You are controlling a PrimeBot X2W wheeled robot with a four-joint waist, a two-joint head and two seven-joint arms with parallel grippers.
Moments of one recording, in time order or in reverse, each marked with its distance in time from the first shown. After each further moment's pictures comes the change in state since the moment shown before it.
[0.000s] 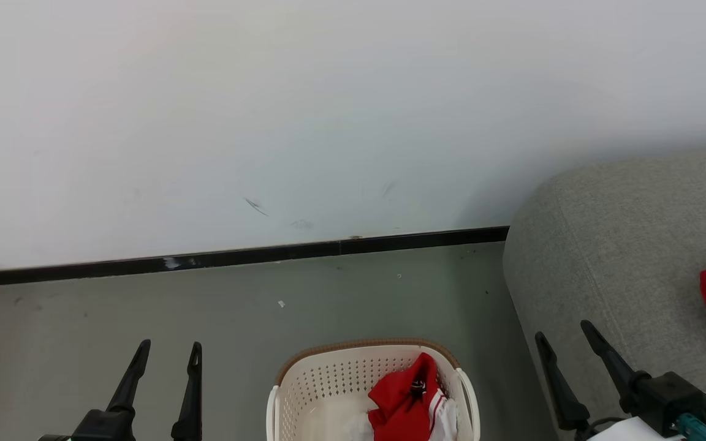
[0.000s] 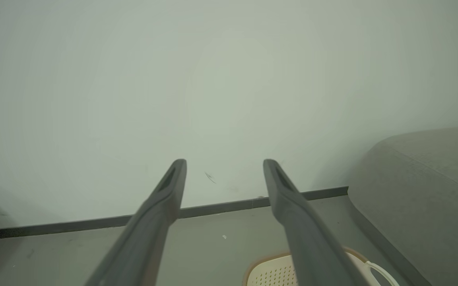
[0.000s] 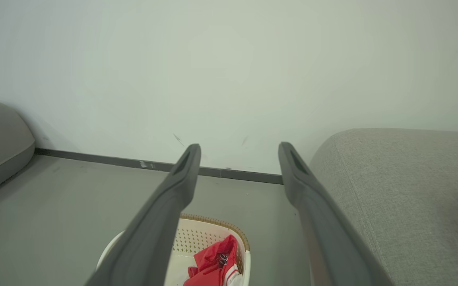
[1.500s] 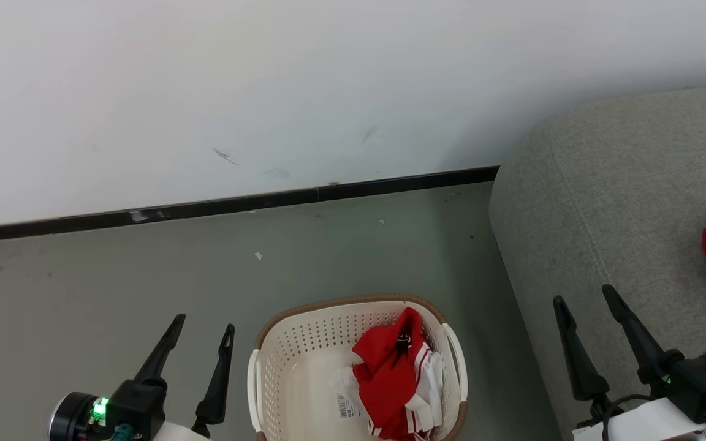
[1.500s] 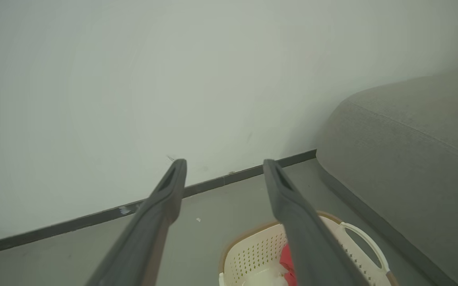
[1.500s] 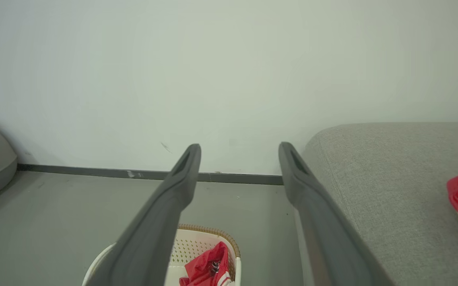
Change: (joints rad) left arm -0.080 0.011 -0.048 0.045 0.058 -0.073 0.000; right arm -0.013 0.000 -0.034 -0.122 0.036 0.000 0.000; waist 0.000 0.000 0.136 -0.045
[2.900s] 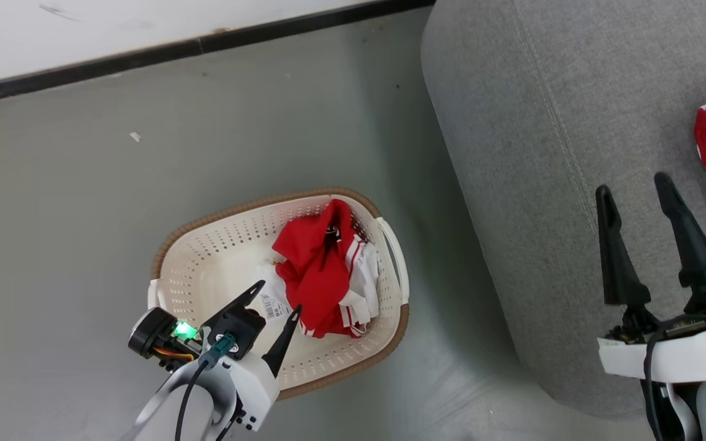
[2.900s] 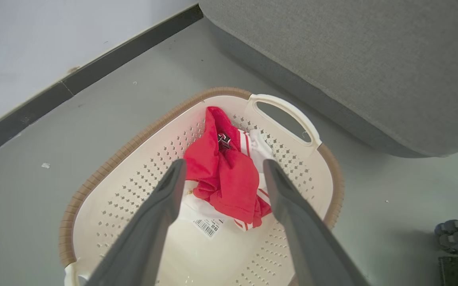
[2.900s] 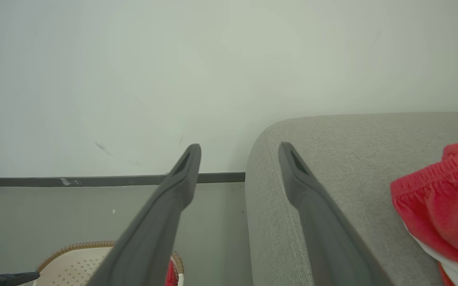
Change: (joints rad) left arm -0.409 -0.061 -0.253 0.485 0.137 -0.130 0.079; right arm -0.179 0.001 -0.052 -0.155 0.032 0.000 -0.007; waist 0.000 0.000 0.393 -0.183
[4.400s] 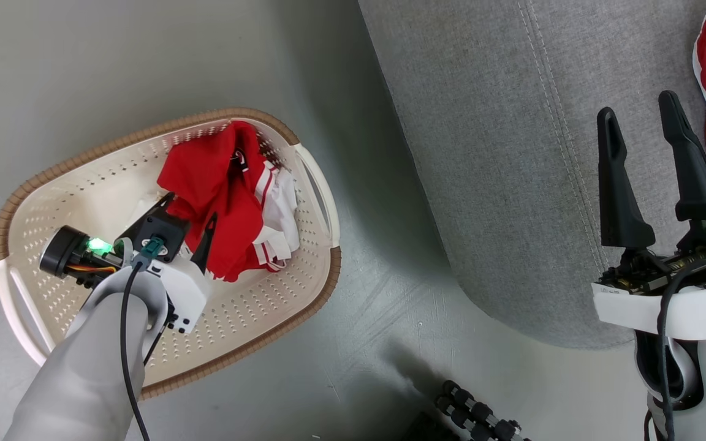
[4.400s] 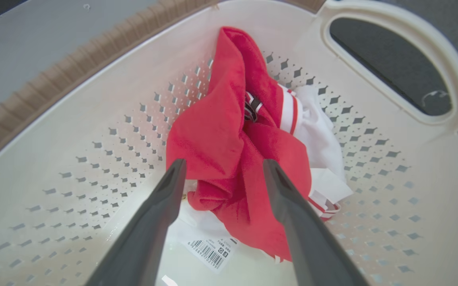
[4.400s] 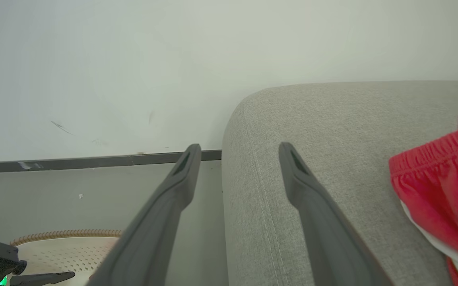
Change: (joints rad) left arm -0.310 0.050 0.060 0.323 0.025 0.045 -0.052; right arm -0.167 0.000 0.055 -0.035 0.104 0.000 0.000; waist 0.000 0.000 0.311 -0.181
